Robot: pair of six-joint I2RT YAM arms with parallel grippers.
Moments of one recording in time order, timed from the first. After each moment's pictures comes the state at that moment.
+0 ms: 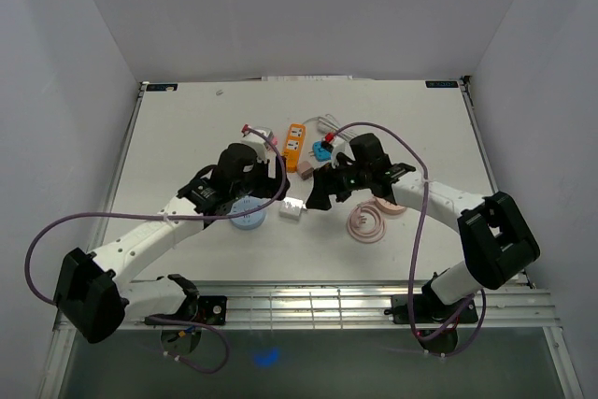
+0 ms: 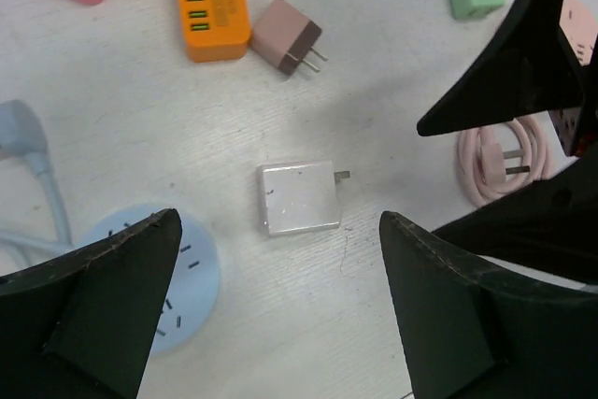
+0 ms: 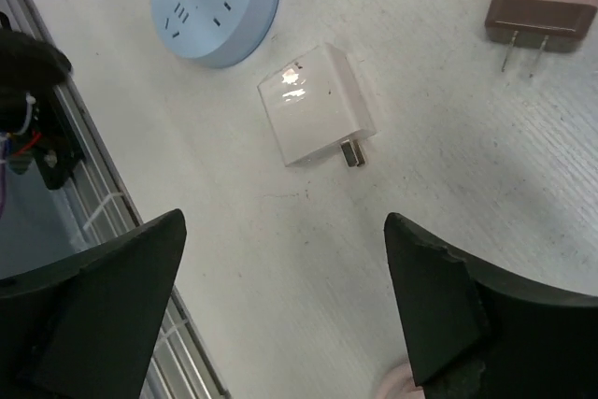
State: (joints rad) left arm -0.67 1.21 0.89 -0.26 -0.05 -0.30; right arm 0.59 1.51 0.90 -0.11 -0.61 0.19
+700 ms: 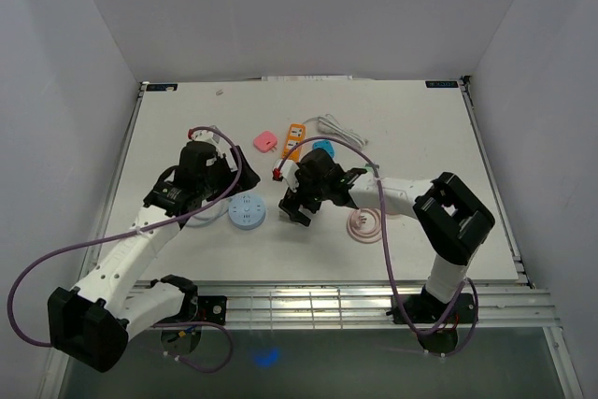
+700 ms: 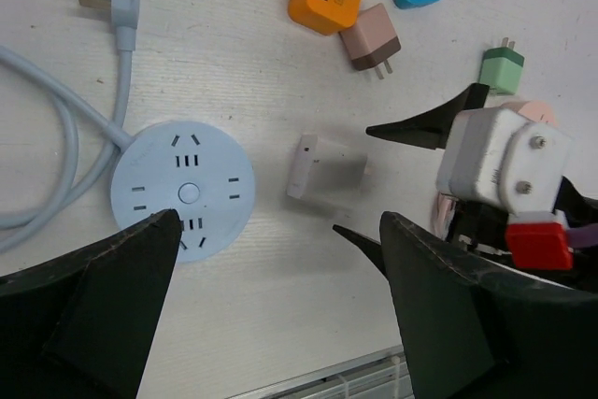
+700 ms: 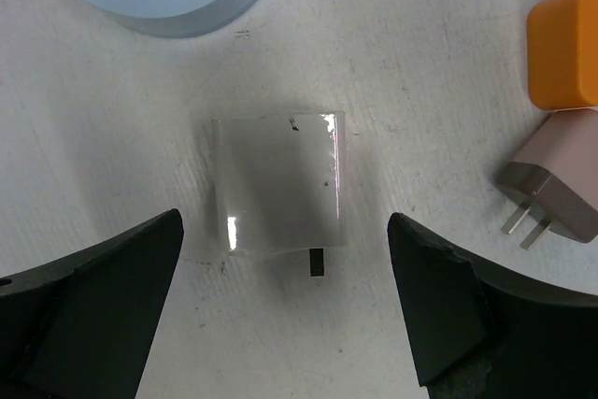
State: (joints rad) left arm -0.41 1.03 0.85 -0.48 0.01 -0.62; right arm 0.85 1.74 1.04 -0.11 -0.29 -0.33
